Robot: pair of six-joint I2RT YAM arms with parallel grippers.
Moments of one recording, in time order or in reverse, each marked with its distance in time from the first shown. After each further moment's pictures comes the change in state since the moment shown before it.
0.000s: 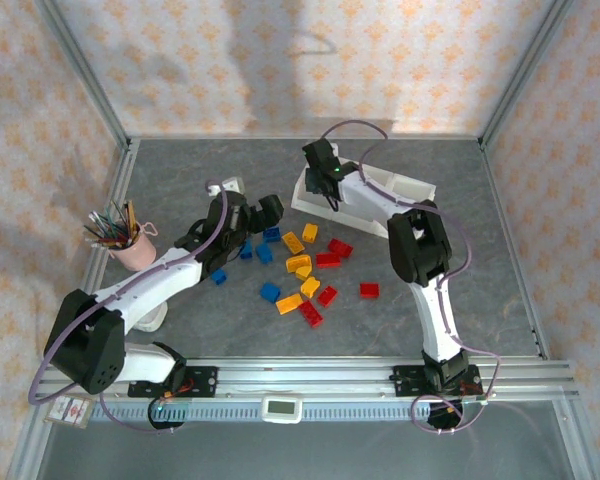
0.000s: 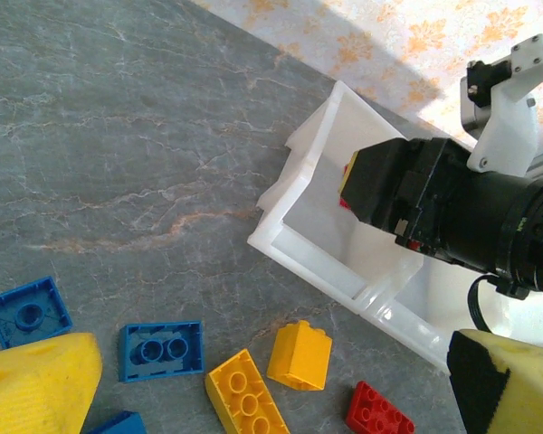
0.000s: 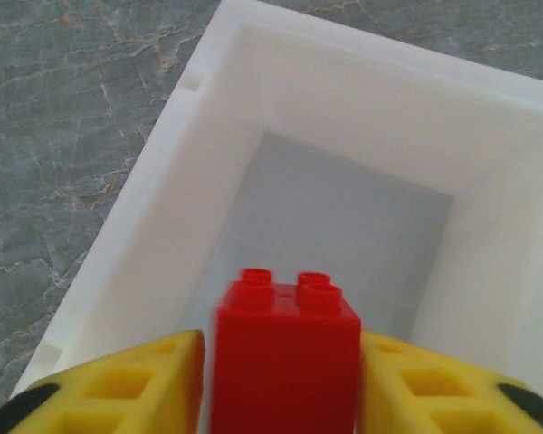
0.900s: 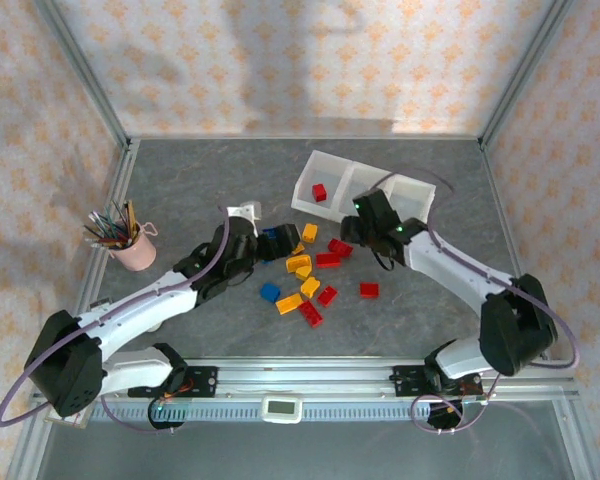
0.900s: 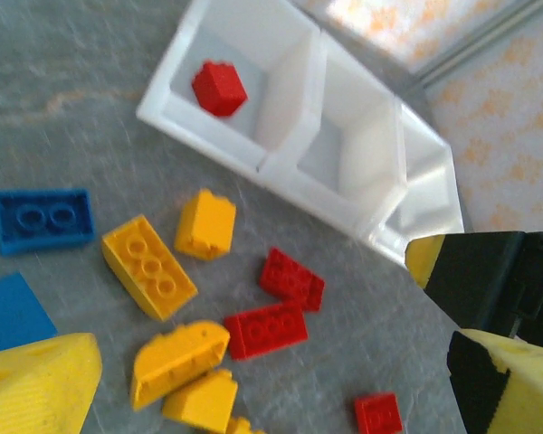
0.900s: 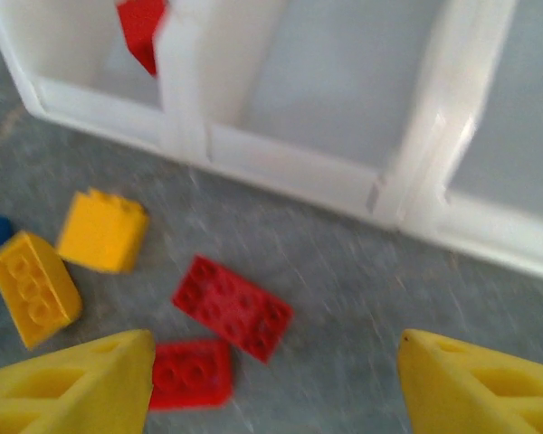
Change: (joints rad) left arm -0.178 -0.153 -0.136 -0.007 0.089 -0.060; right arm 0.011 -0.838 -0.895 0.012 -0.064 0.132
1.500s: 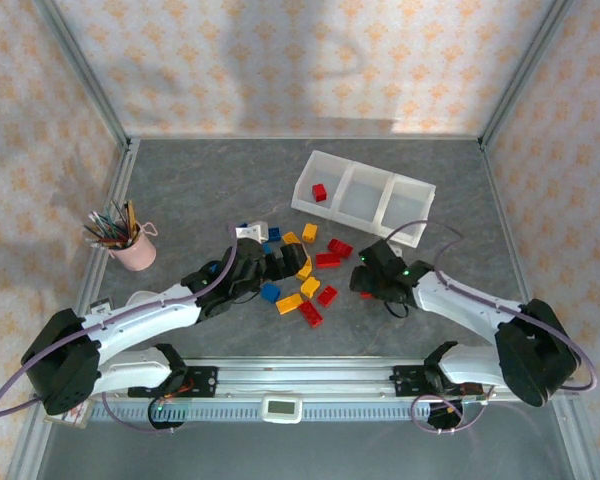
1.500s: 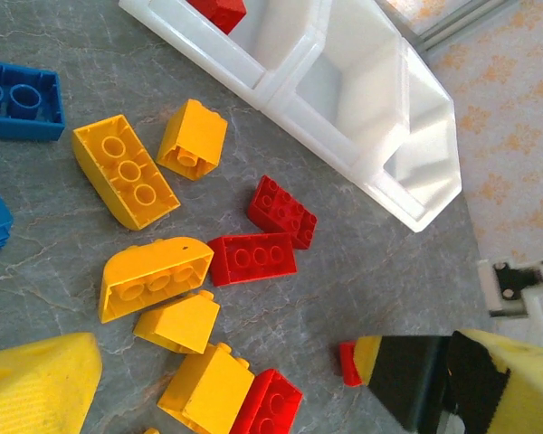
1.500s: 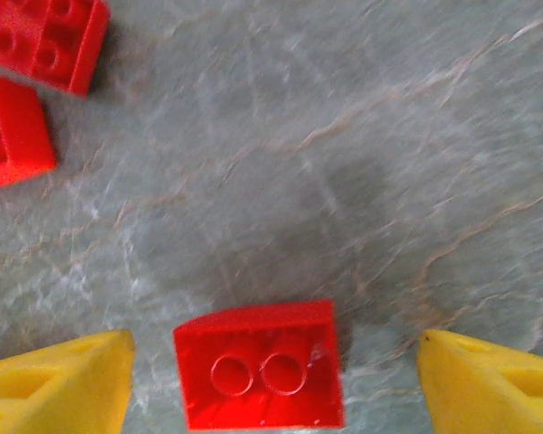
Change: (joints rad) left arm -0.122 -0.017 -0.097 0.056 -0.065 -0.139; right arm 0.095 -0.150 -0.348 -0.025 -0.048 0.232
